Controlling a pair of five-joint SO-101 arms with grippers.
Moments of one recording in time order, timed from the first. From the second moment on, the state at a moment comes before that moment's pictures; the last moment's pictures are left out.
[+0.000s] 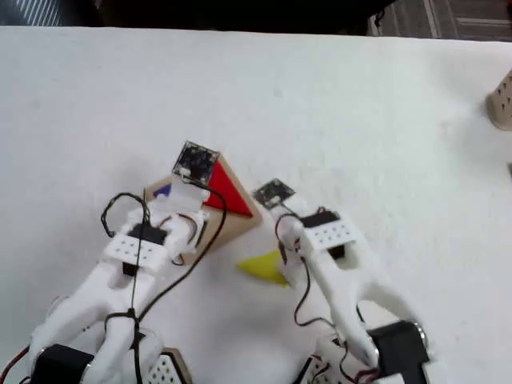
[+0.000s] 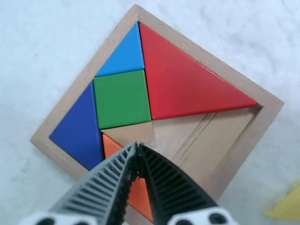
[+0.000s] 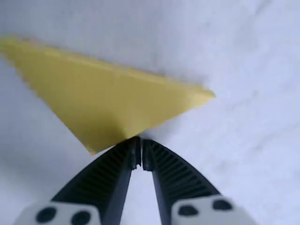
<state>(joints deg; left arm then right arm) 9.5 -26.5 67.9 25.8 -2.6 -21.8 -13.8 53.2 60.0 19.1</state>
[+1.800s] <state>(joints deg) 15.0 -29.6 64.5 38.1 3.5 -9.1 -48.8 71.1 52.4 17.5</state>
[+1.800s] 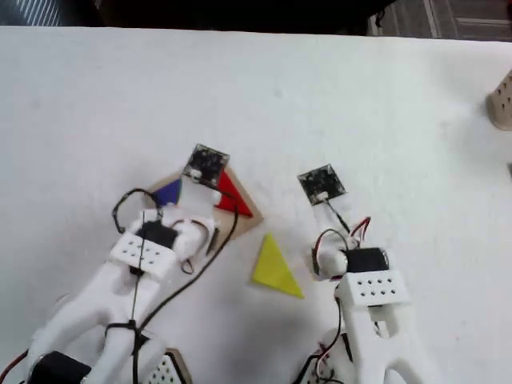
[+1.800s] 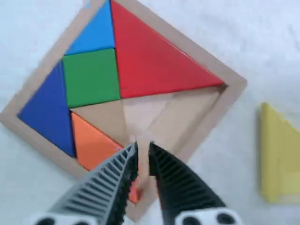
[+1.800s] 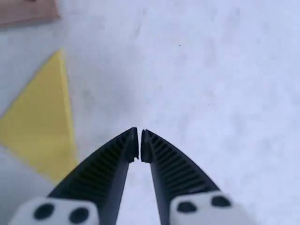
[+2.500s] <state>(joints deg) 29.3 -7.3 38.8 66.2 39.6 -6.9 -26.5 62.0 48.0 17.0</state>
